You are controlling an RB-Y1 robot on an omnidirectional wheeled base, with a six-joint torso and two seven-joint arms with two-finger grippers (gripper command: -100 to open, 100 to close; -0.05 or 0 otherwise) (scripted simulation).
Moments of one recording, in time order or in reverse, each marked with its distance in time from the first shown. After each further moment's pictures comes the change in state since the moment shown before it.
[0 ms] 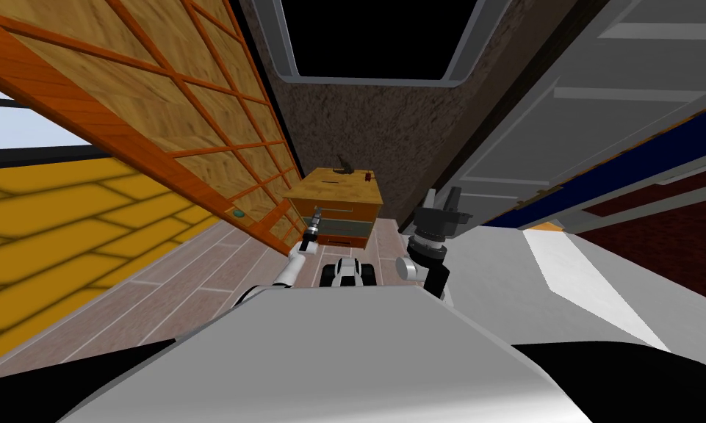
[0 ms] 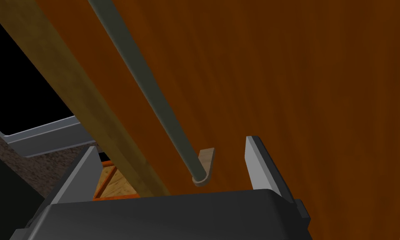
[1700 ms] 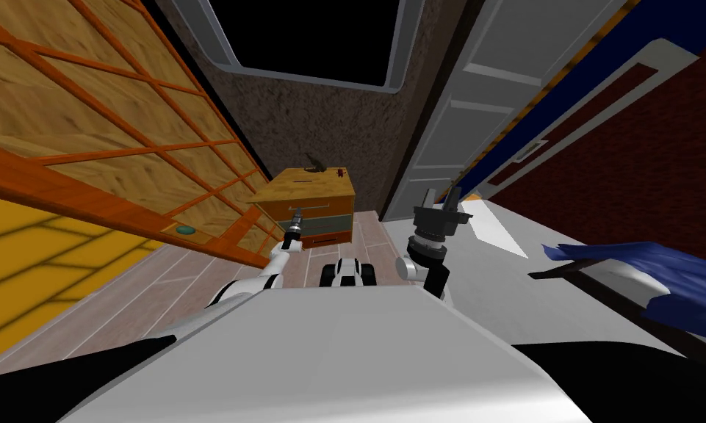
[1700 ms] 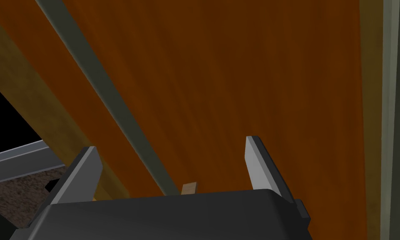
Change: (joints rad) left arm -0.082 0.163 0.159 0.204 0.072 0.026 0.061; right arm 0.000 0.000 0.000 0.000 0.000 0.000 0.000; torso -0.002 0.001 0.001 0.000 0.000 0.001
